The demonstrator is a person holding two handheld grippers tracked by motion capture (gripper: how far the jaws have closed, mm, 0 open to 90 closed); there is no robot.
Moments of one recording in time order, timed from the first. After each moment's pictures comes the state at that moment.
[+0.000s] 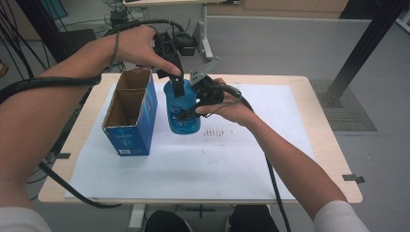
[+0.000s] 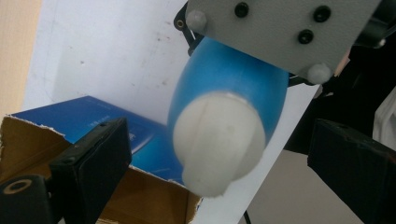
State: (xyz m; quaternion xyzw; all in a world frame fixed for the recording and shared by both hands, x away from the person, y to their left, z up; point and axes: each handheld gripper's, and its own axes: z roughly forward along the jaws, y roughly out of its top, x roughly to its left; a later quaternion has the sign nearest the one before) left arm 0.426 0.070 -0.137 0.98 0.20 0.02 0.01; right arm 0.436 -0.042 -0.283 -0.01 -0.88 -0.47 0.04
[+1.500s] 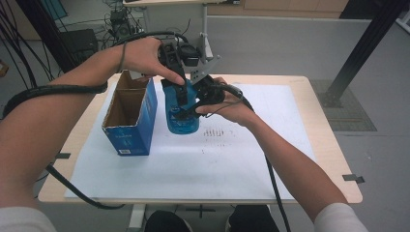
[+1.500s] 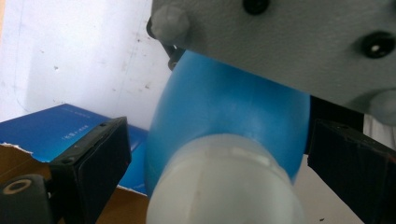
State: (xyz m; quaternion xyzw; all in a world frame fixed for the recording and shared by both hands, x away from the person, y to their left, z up) left arm 0.424 0.065 -0.157 0.98 0.18 0.00 0.00; right arm 0.431 -0.042 -0.276 0.01 -0.87 -0.49 0.04
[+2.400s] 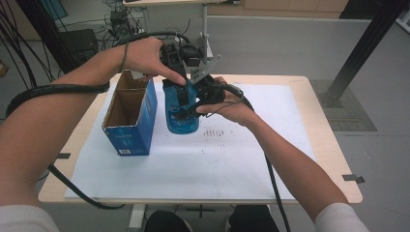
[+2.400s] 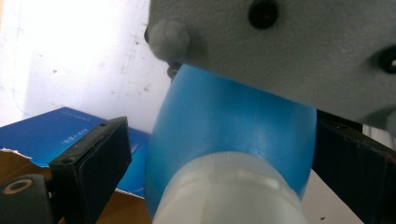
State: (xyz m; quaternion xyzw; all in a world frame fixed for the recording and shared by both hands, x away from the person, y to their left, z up) left arm 0.425 0.061 -0.157 0.98 0.17 0.00 0.00; right arm 0.431 -0.043 -0.274 0.01 -0.87 -0.50 0.04
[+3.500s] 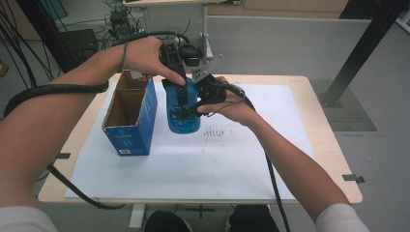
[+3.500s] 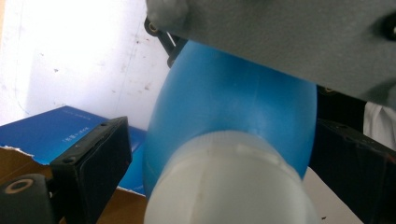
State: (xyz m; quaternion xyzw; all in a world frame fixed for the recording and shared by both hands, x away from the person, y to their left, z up) left arm 0.423 0.062 -0.156 0.98 0.17 0.00 0.00; right arm 0.431 -0.046 -0.273 0.01 -0.87 -0.49 0.04
